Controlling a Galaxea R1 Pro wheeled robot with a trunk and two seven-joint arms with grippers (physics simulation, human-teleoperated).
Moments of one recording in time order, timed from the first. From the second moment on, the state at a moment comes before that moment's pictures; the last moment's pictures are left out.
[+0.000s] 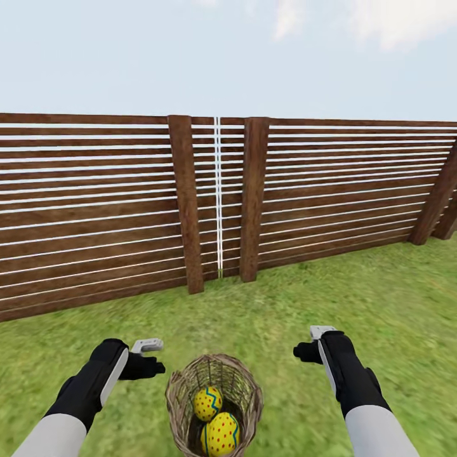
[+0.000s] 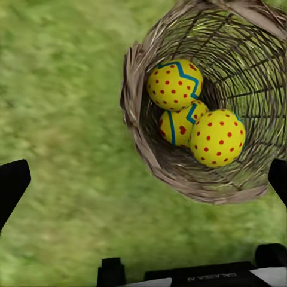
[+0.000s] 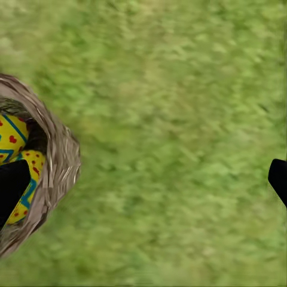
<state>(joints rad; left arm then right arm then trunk) -0.54 0.10 -0.01 -0.91 0.09 0.99 -0.17 -0.57 0.06 -0.22 -0.97 0.30 0.90 0.14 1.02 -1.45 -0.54</state>
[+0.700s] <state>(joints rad) -0.54 0.10 -0.01 -0.91 0.09 0.99 -0.16 -0.57 0.06 -0.22 -0.95 0.30 0.90 0.14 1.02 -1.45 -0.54</state>
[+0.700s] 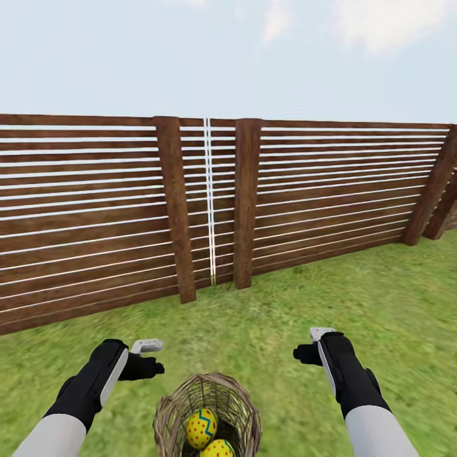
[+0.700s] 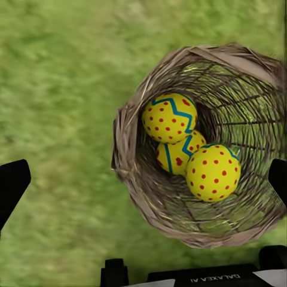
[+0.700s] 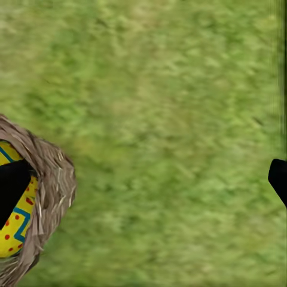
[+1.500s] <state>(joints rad) -0.54 0.11 -0.14 -0.91 0.08 0.99 -0.16 -0.57 0.07 -0.22 -0.91 0.15 0.90 0.13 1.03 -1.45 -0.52</state>
